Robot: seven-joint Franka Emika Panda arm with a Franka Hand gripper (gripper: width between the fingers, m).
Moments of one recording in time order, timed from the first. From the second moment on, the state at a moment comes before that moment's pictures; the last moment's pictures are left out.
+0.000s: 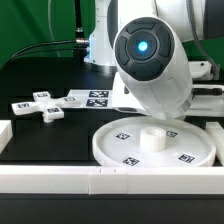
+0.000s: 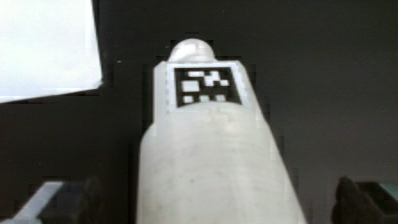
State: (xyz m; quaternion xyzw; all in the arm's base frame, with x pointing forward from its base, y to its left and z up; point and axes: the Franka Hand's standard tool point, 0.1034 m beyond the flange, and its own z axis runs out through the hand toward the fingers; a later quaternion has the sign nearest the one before) arm 0.458 0.098 0.010 -0.88 0.13 0.43 0.13
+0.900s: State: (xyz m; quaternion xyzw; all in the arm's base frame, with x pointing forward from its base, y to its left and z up) arm 0.460 0.097 0.023 -0.88 0.12 0.43 0.13
